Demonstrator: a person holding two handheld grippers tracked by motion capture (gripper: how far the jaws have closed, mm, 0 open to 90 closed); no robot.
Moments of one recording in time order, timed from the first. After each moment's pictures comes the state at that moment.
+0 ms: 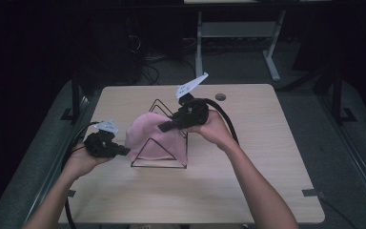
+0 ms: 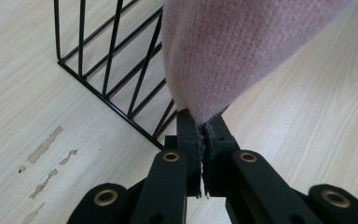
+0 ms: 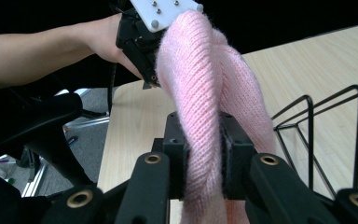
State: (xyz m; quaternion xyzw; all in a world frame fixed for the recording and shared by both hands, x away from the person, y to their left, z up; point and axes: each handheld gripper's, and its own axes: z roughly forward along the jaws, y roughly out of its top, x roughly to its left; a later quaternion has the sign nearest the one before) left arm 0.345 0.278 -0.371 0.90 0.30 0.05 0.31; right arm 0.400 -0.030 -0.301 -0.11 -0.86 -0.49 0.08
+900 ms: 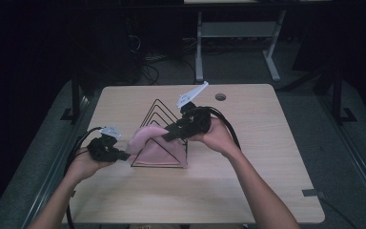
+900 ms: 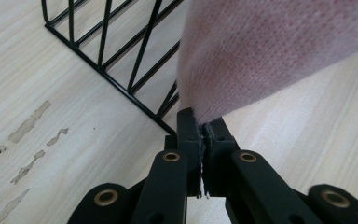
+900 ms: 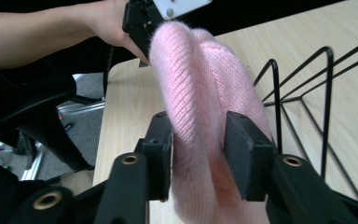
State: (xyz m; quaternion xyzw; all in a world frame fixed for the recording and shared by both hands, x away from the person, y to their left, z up) left arm 0.349 0.282 -0.396 0.91 0.32 0.04 0.28; right arm 0.388 -0.035 -0.317 -0.12 -0.88 -0.46 0.07
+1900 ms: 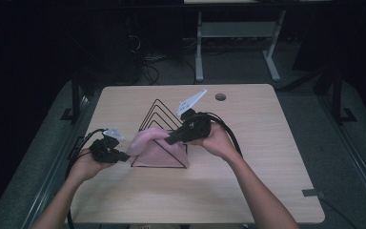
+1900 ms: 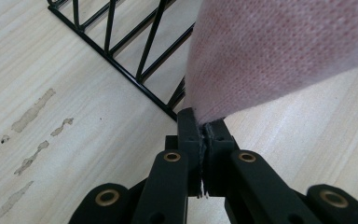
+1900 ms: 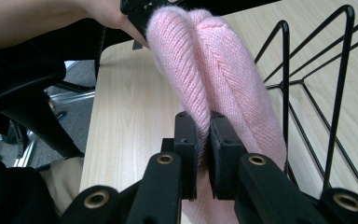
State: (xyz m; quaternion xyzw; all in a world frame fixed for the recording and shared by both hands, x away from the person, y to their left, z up) left arm 0.351 0.280 -0.406 0.91 0.32 0.05 0.25; right arm 0.384 -0.035 -0.334 -0.11 -0.89 -0.44 0.06
